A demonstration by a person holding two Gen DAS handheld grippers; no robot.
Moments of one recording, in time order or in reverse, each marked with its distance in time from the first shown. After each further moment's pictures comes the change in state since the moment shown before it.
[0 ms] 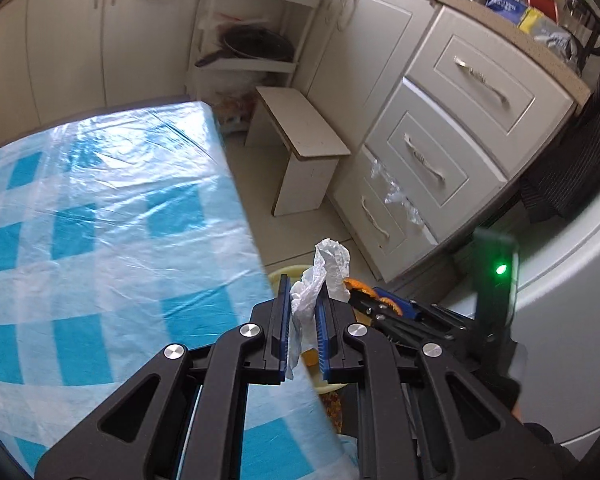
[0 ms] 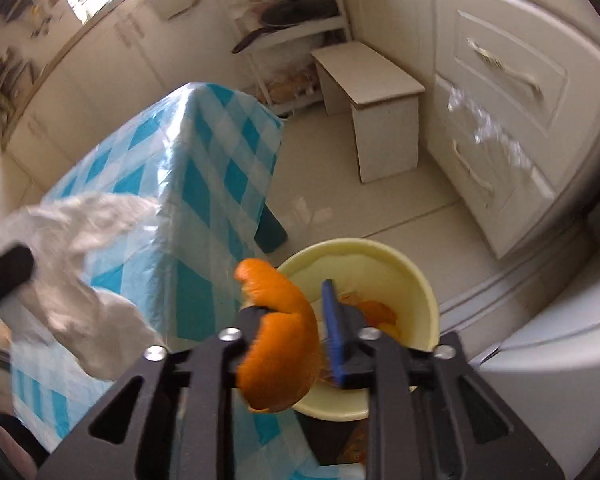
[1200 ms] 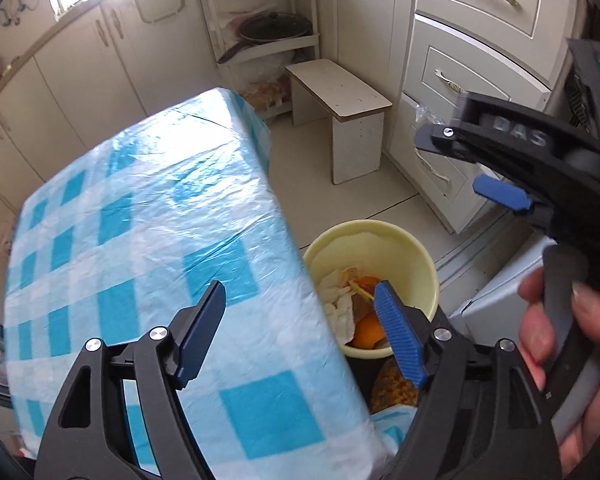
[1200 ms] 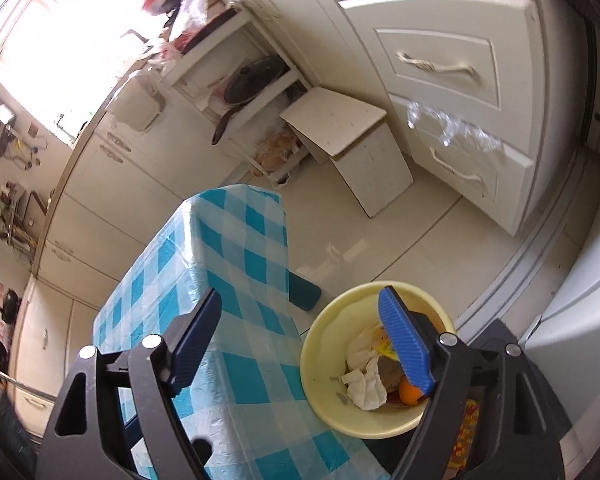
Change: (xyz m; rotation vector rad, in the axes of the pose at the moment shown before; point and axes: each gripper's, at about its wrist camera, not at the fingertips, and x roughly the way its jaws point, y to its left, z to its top) left arm 0.001 -0.053 -0.039 0.177 0.058 0.341; right arm -0.055 -0.013 0.023 0.204 -0.197 0.096
